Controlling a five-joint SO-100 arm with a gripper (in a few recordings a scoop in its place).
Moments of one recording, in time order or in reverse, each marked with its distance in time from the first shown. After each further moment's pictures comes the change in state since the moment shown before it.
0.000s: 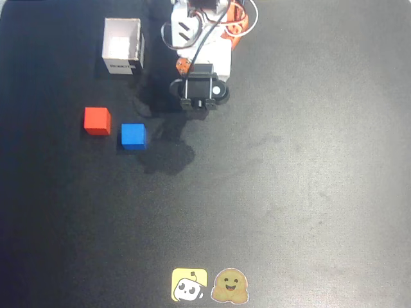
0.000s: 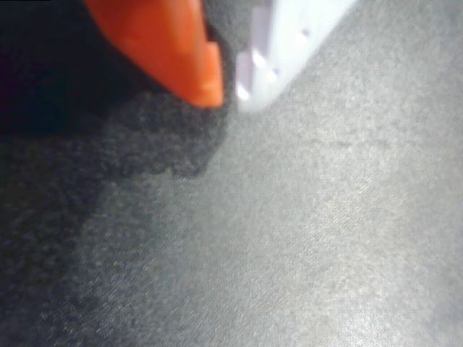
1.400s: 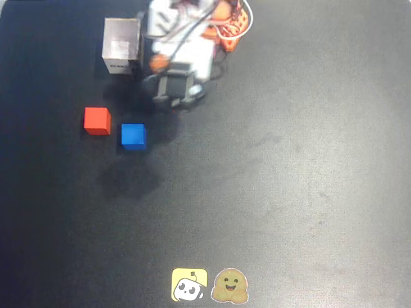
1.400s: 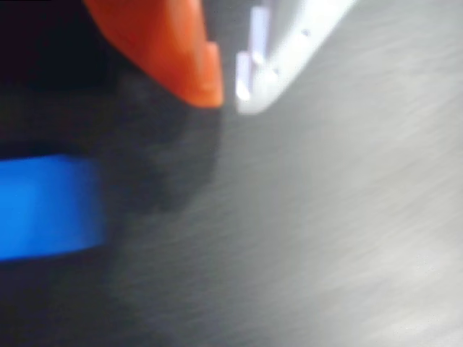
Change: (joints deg) arm 15.2 -28.6 -23.7 -9.0 -14.9
